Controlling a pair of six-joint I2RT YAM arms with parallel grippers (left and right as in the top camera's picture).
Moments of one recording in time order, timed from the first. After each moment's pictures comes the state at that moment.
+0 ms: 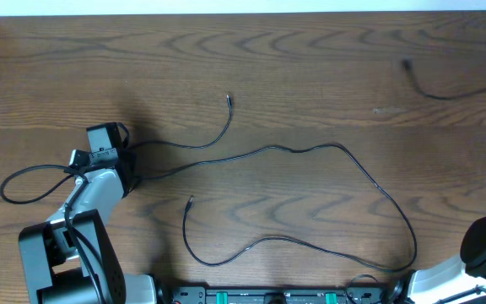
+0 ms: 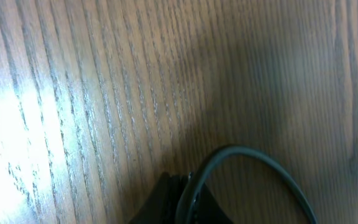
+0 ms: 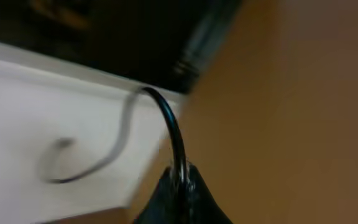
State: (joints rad) left arm 0.25 1.58 0.69 -0.24 -0.22 -1.09; right arm -0.43 1.77 1.78 0.09 0.19 -0.52
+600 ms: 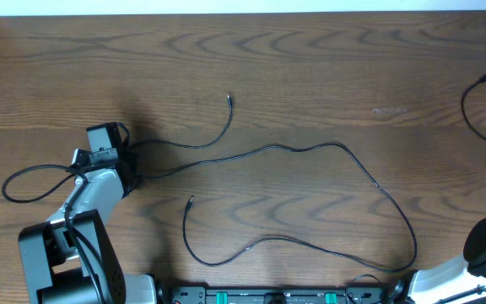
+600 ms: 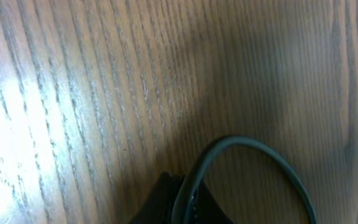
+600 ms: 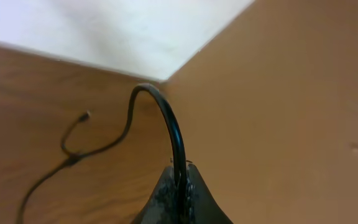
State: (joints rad) left arm 0.25 1.58 0.69 -0.24 -0.18 -1.09; right arm -0.48 1.78 1.79 -0.49 0.10 -0.66
